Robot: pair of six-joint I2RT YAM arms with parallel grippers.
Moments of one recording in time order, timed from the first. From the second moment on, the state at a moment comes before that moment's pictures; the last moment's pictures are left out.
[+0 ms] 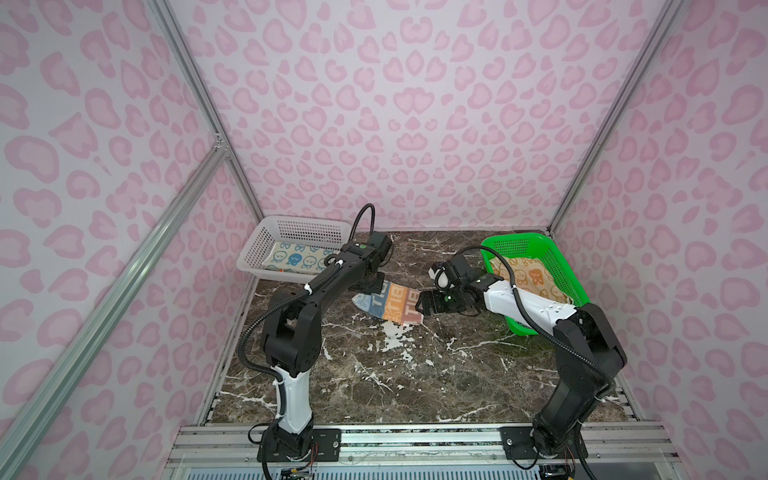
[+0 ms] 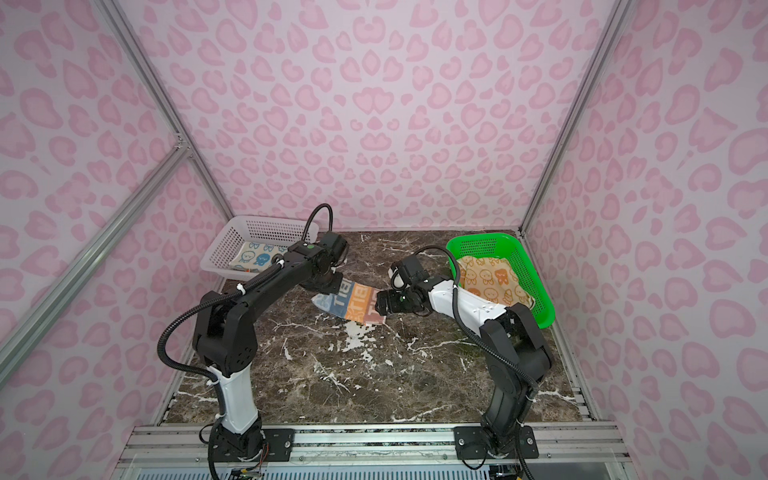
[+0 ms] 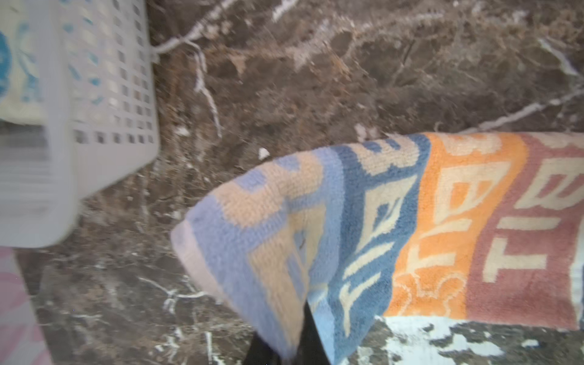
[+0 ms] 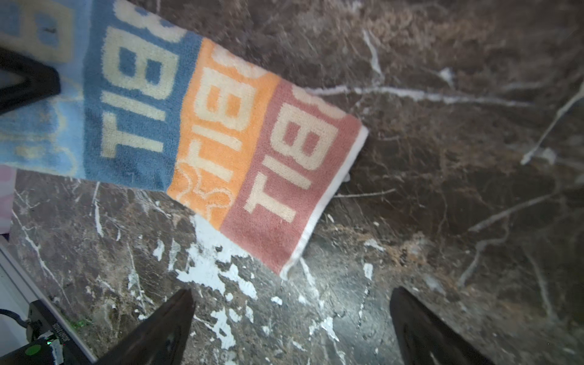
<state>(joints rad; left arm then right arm) -0.45 1.96 1.72 -1.08 -0.29 -0.23 0.56 1.75 1.26 -0.51 -0.25 0.37</state>
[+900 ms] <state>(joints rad) -0.11 2.14 2.09 -0.93 -0.51 0.32 0.64 2.02 1.88 -0.62 -0.26 0.27</state>
